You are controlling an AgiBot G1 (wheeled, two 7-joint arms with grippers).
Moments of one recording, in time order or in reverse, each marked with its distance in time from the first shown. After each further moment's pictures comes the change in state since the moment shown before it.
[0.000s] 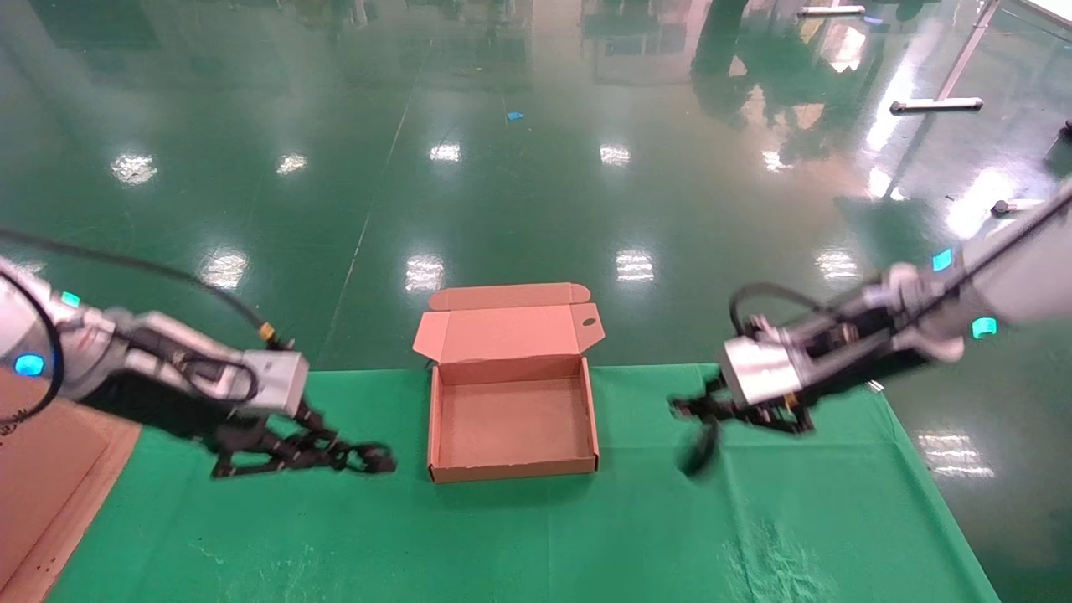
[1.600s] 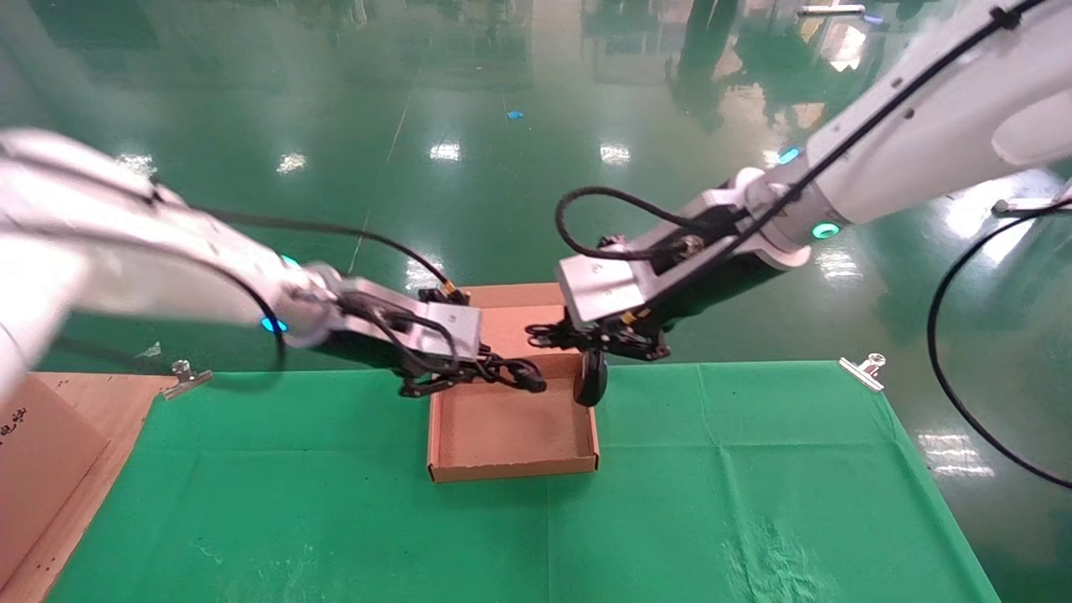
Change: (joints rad) left arm 0.105 0.229 -0.033 -0.072 -0.071 -0.464 0.053; right arm 0.057 -0.086 -0.088 0.316 0.140 -0.003 0.290
